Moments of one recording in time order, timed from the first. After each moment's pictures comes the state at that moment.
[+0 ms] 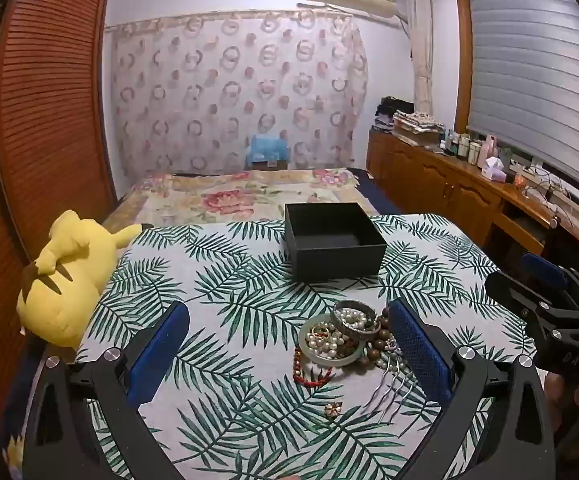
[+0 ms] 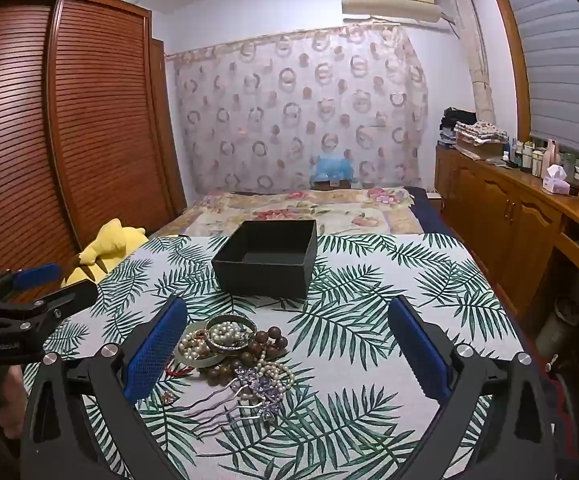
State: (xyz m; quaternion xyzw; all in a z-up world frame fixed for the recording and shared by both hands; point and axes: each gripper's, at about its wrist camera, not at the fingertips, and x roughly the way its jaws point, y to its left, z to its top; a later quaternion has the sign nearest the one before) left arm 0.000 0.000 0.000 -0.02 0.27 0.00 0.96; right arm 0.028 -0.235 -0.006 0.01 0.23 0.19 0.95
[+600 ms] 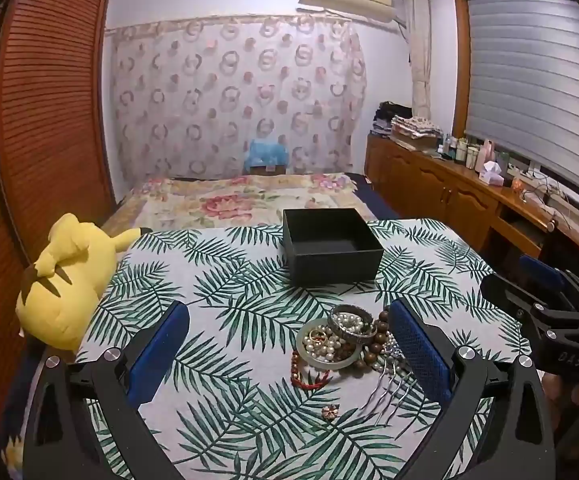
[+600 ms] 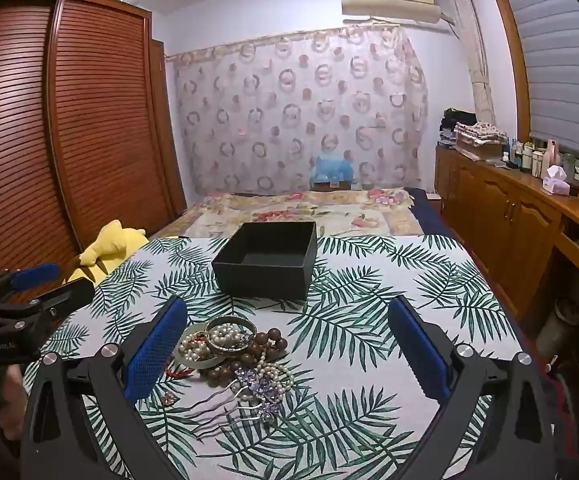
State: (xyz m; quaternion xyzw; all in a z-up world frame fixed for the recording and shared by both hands) left arm -0.001 0.001 0.004 -0.02 0.26 0.01 0.96; right arm 0.028 -0.235 -0.005 0.01 0.23 0.19 0.95
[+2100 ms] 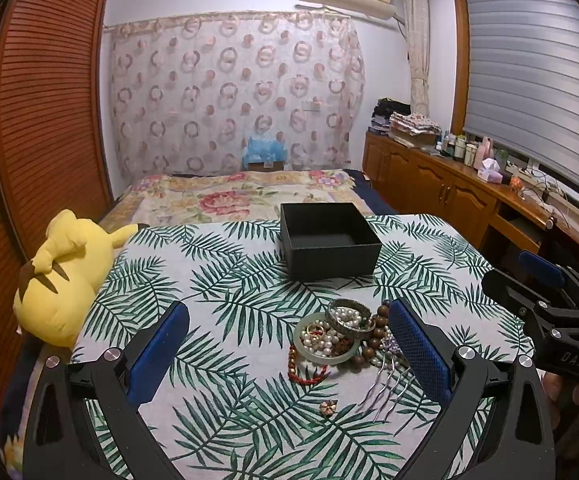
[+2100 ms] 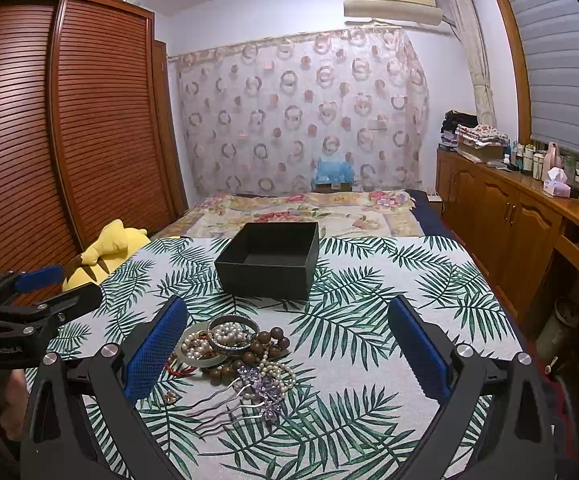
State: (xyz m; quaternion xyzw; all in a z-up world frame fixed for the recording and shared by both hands) left arm -0.003 -0.001 0.003 -0.02 0.26 0.00 0.97; right arm 0.026 -0.235 -0.005 0.01 0.22 0.19 0.95
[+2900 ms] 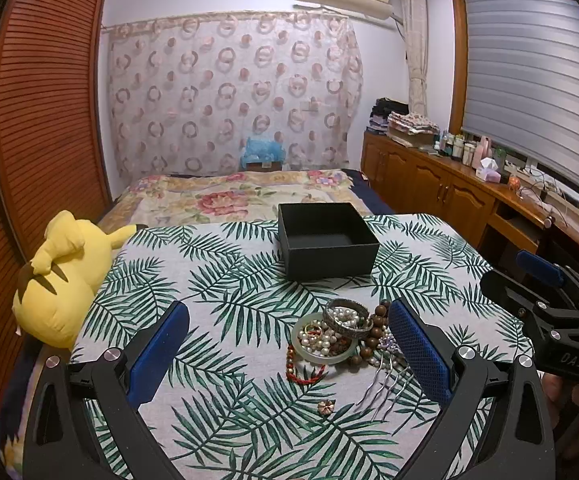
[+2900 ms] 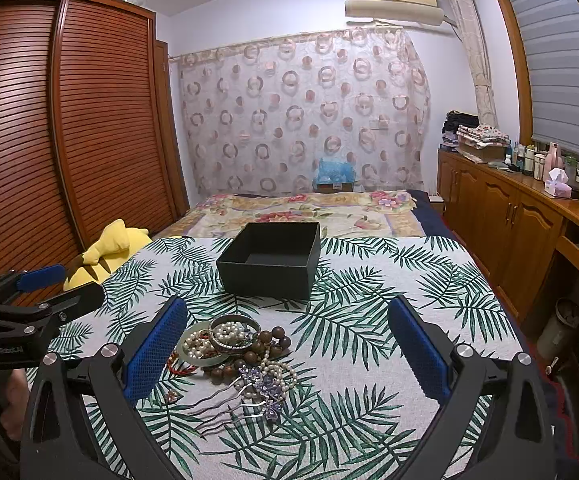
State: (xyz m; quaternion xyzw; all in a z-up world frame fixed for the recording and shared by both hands) left arm -0.004 -0.002 0.003 -0.02 0.26 0.00 0.96; right arm 0.026 -0.237 -0.004 0.01 0.22 0.20 0.95
